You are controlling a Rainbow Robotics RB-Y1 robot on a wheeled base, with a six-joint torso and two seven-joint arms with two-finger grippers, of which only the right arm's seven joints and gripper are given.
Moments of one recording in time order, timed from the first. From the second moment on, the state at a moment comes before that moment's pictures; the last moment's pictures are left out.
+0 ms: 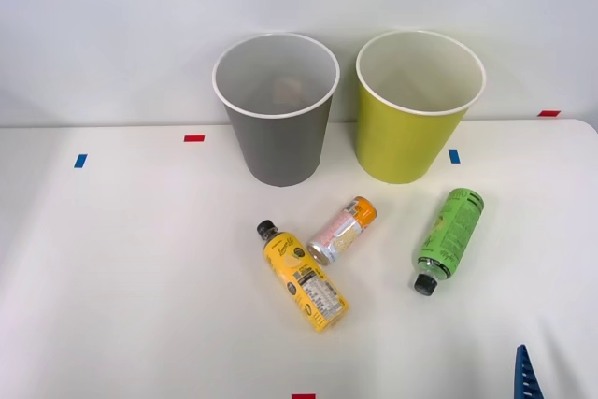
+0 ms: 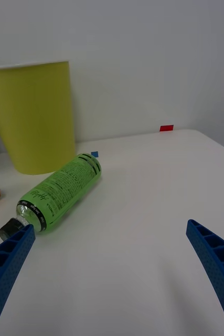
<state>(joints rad) 1.02 -0.10 0.03 -1.93 0.11 -0.69 1.20</state>
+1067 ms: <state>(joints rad) 0.88 -0.10 0.04 -2.52 -0.04 0.63 1.09</state>
